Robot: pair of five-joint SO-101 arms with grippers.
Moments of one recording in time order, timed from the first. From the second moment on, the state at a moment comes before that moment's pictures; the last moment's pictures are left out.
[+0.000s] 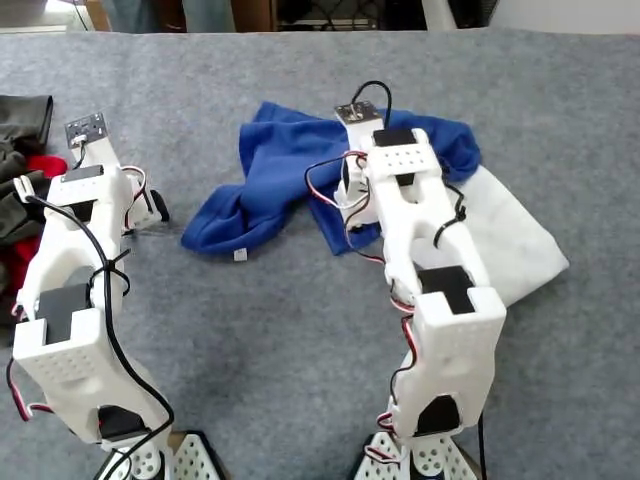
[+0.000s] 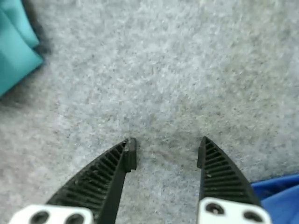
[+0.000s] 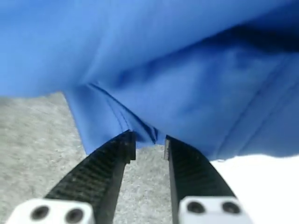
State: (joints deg) left arm -18.6 15.5 15.5 51.0 8.9; right arm -8.4 24.8 -2.9 75.0 8.5
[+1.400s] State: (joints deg) left arm -18.6 15.5 15.5 51.0 8.9; right arm -11.2 27.1 -2.9 76.2 8.5
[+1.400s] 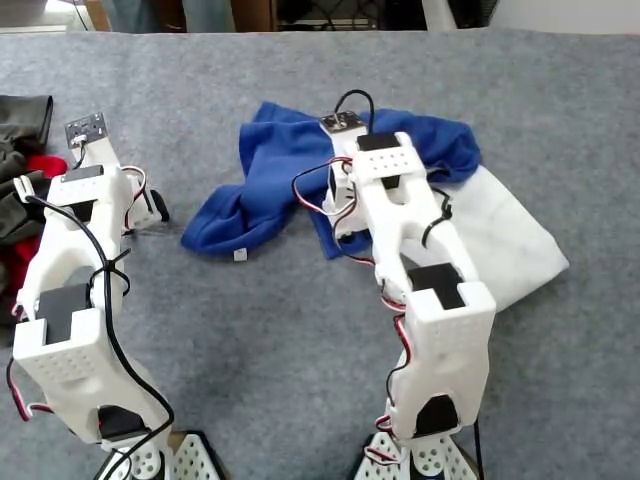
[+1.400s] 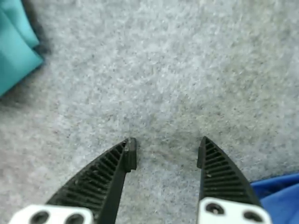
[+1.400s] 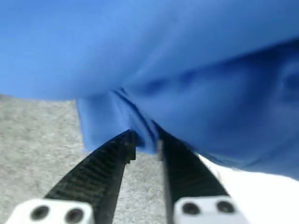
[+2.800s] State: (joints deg) left arm -18.6 15.5 15.5 50.9 8.9; right arm -15.1 2.3 -26.1 86.3 8.6
